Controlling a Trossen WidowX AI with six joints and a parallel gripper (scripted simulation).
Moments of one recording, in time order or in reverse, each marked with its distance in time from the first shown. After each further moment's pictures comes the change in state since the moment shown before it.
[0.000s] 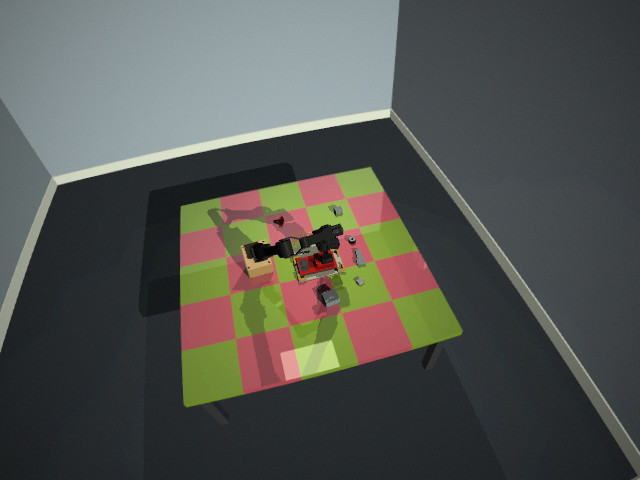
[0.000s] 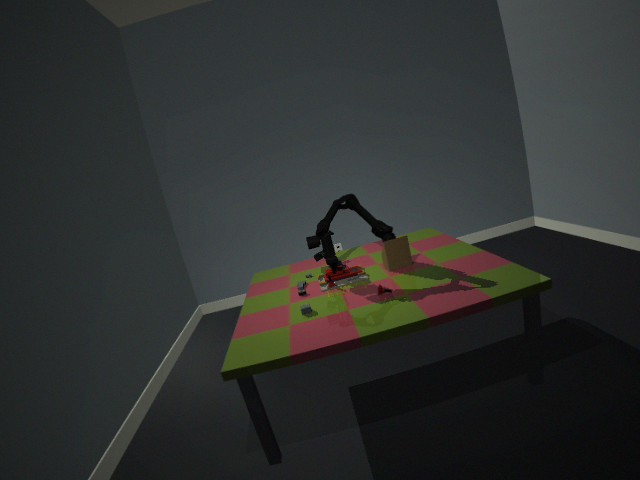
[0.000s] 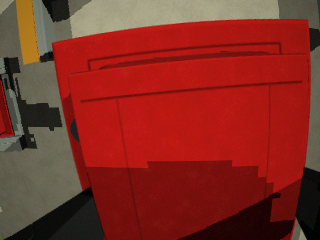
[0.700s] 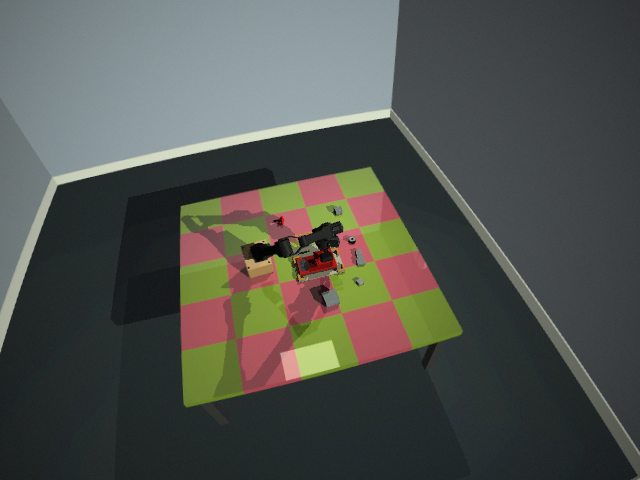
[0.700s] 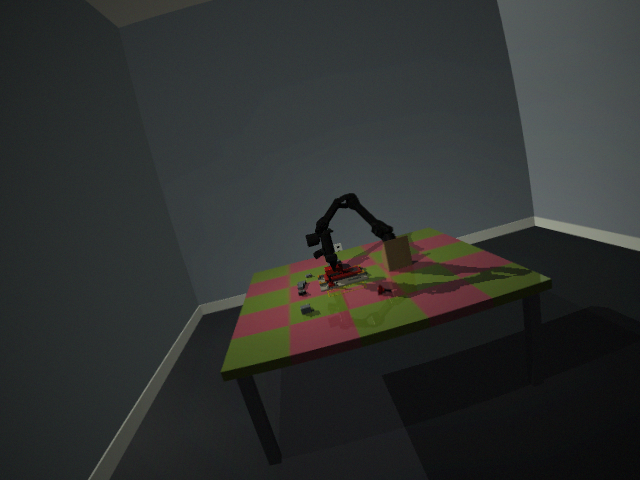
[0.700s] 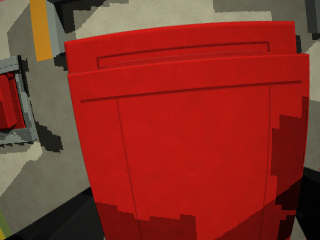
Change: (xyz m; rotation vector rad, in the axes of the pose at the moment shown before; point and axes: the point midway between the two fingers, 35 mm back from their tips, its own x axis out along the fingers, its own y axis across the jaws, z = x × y) arm -0.013 0.000 0.000 -0.001 0.000 0.000
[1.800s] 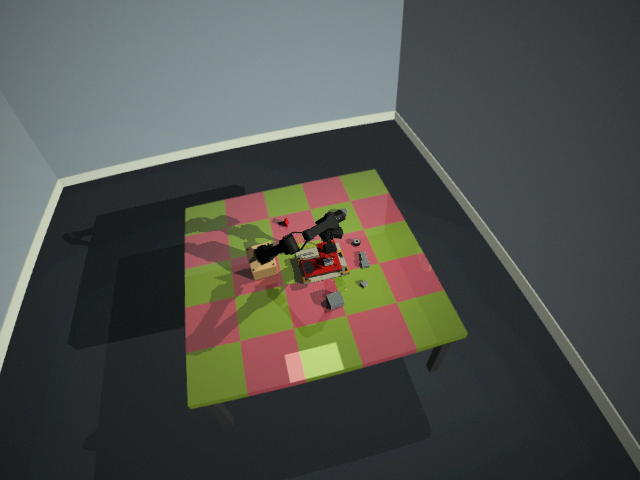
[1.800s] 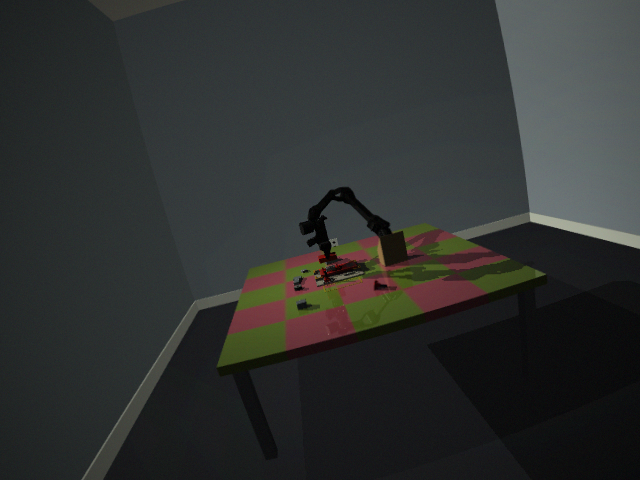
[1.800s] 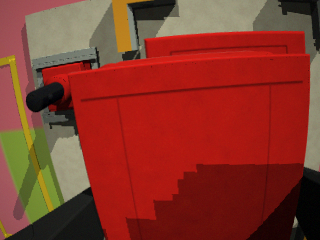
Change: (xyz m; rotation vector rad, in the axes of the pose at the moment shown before) arm -0.049 0.032 0.003 -0.006 -0.002 0.010
